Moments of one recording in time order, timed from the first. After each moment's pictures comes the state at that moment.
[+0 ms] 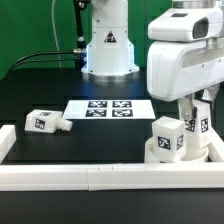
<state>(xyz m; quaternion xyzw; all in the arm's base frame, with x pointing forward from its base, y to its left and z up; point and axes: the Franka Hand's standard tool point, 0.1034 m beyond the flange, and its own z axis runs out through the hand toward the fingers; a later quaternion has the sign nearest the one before) 0.571 0.111 0.081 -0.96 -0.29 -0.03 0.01</state>
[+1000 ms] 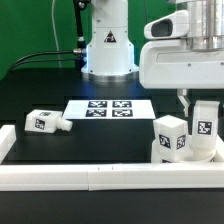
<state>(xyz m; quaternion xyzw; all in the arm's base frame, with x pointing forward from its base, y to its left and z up) 0.576 0.123 0.080 -0.97 0.23 -0.06 0.04</state>
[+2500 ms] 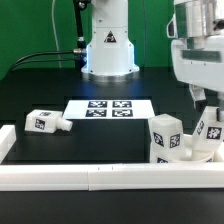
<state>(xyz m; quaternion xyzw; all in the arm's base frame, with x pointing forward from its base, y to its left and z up) 0.581 0.132 0.088 -0.81 0.58 -0.04 0.09</state>
